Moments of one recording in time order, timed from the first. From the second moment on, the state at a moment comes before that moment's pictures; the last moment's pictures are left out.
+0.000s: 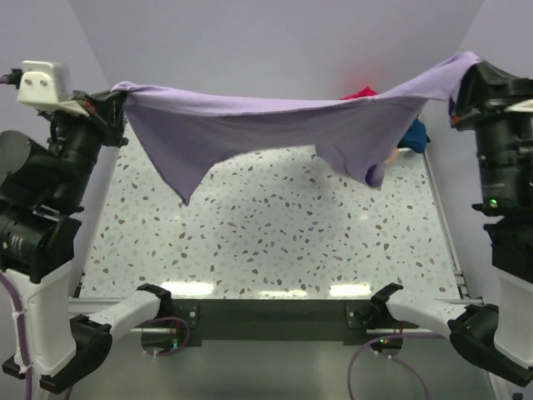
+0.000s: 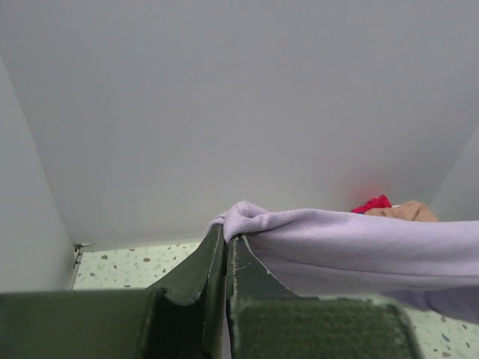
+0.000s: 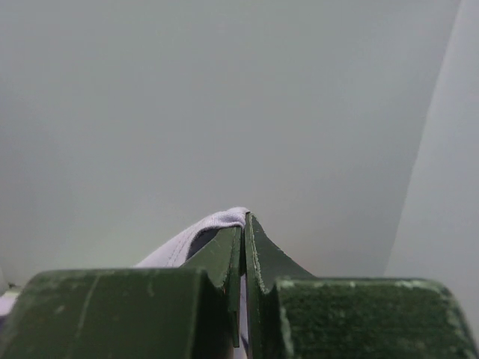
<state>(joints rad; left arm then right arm) -0.30 1.05 1.92 -0.68 -0.16 -0.07 0.57 1.10 2.01 -0.41 0.43 -0.26</state>
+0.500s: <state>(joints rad) -0.30 1.01 1.90 -0.78 -0.14 -0.15 0.57 1.10 2.11 -0.36 0.43 -0.30</state>
